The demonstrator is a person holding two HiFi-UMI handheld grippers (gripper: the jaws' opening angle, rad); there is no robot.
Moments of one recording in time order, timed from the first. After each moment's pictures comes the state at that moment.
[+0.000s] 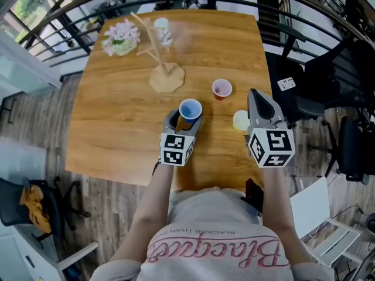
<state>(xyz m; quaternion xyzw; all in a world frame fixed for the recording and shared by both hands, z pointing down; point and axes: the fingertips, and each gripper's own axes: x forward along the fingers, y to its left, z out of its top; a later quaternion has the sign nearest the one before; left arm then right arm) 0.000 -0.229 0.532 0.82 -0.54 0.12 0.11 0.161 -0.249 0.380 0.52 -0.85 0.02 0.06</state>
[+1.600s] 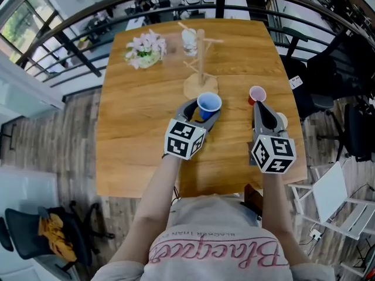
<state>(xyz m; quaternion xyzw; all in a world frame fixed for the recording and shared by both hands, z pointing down) -0.102 -0.244 0.450 0.91 -0.39 0.11 0.10 0.027 -0.220 0.388 0.60 -0.79 0.08 0.04</state>
